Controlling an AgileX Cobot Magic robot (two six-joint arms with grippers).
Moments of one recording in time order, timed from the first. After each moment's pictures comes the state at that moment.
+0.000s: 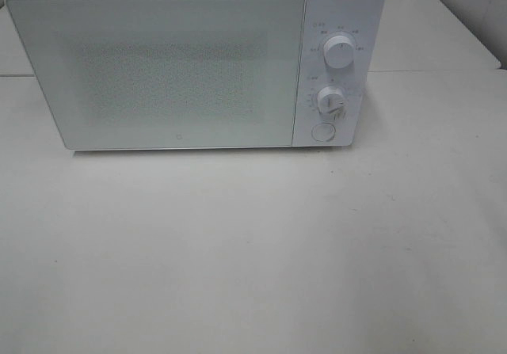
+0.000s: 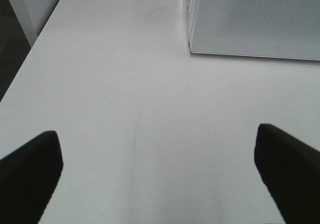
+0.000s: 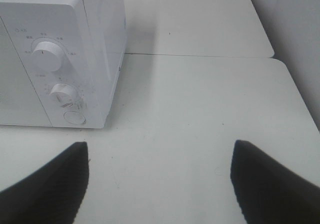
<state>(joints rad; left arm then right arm) 0.02 0.00 -0.52 0.00 1.07 -0.05 0.07 0.67 -0.54 -0.09 0.34 0.08</state>
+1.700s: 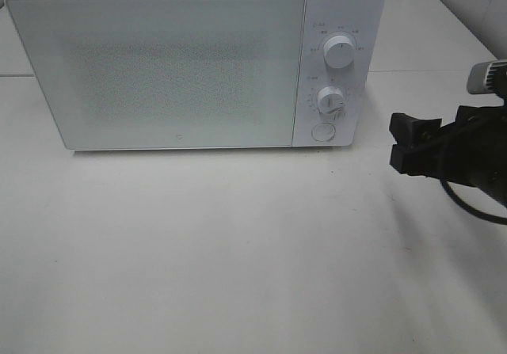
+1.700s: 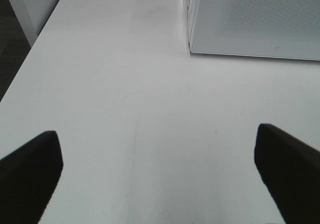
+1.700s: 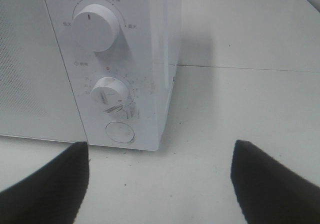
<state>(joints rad) 0.02 0.00 -0.52 0.00 1.07 -0.05 0.45 1.40 -0.23 0.37 -0.90 -0.16</state>
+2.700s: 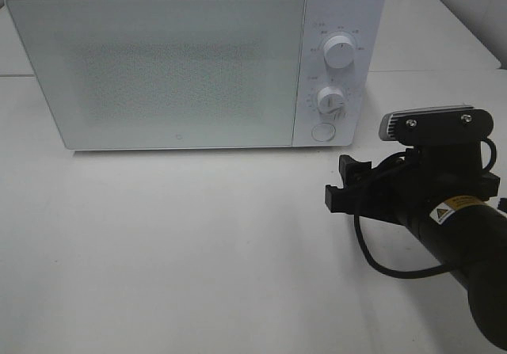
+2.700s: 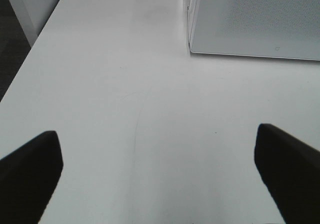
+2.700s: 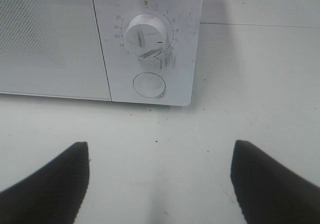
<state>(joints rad) 0.02 0.00 -0.52 0.00 1.07 -0.05 0.81 1.67 -0.30 0.81 -1.07 -0.24</state>
